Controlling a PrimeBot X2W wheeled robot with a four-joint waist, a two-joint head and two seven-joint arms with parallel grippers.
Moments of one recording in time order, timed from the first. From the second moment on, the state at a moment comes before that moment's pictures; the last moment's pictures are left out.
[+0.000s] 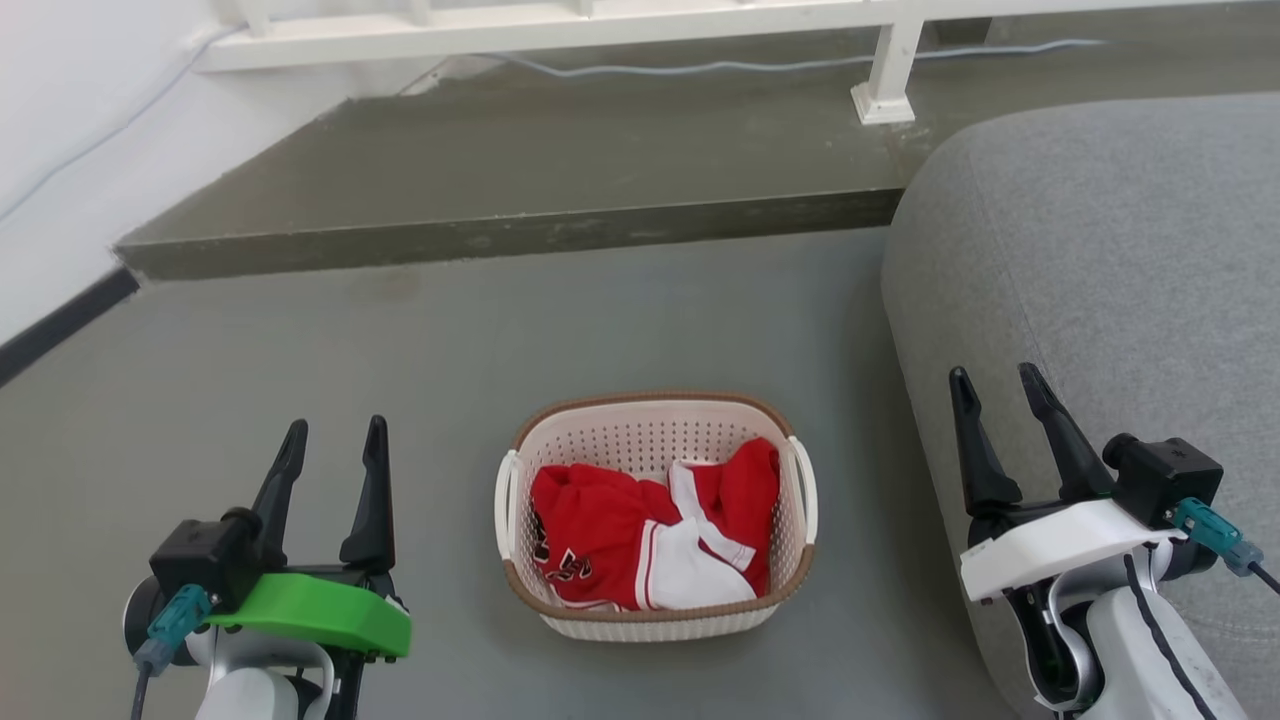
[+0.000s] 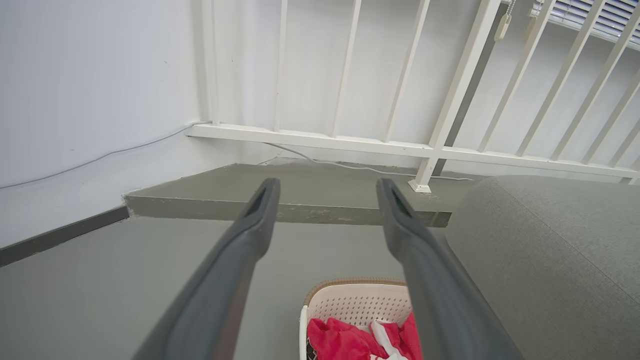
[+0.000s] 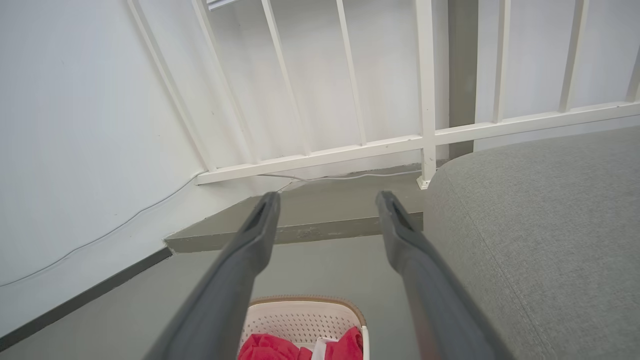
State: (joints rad) left arm -0.07 0.04 -0.12 0.16 -0.34 -0.10 -0.25; right arm -0.06 -0.07 0.13 0.19 0.28 0.08 -0.25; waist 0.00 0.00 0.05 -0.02
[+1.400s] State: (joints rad) left arm -0.40 0.03 -0.10 0.26 -0.33 -0.12 -0.25; right arm -0.37 -0.06 0.11 0.26 0.26 0.10 -0.25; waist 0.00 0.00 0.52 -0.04
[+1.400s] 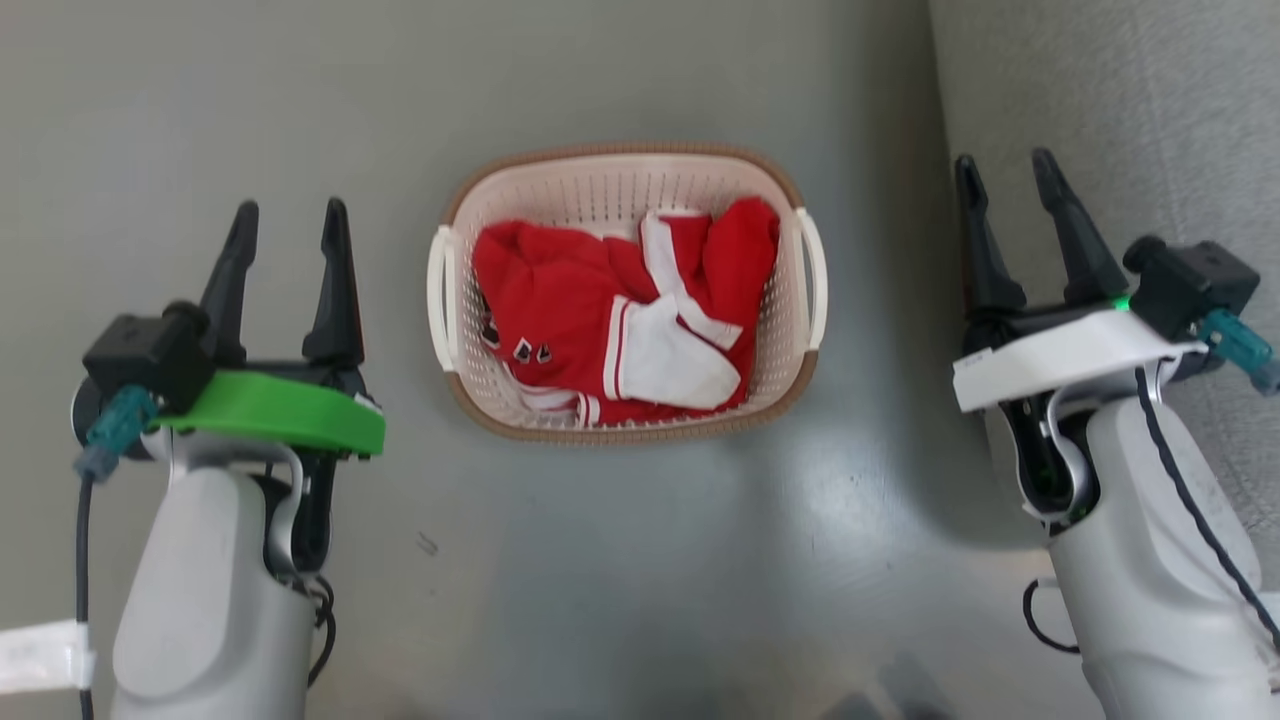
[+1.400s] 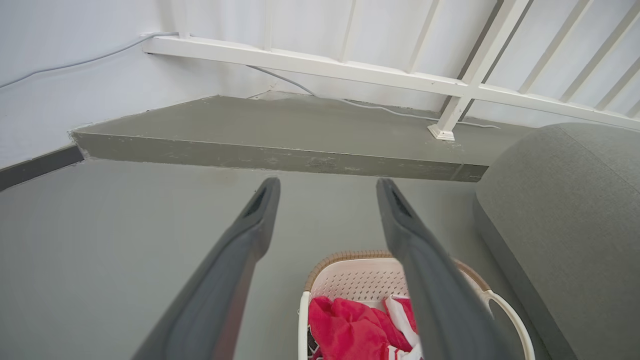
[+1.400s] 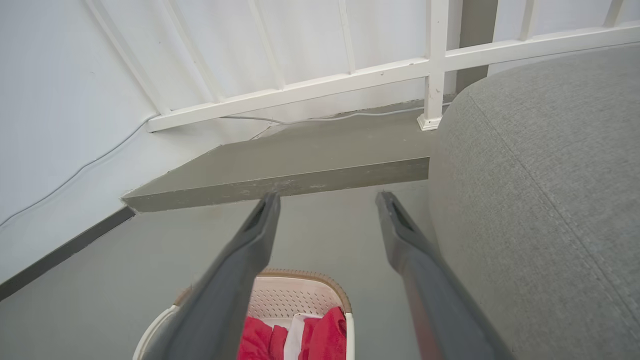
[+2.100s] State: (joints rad) left arm -0.67 0.03 -0.15 0.53 -0.32 -0.12 -0.25; right arm -0.60 -0.06 0.13 0.50 0.26 0.10 -0.25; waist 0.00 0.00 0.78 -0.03
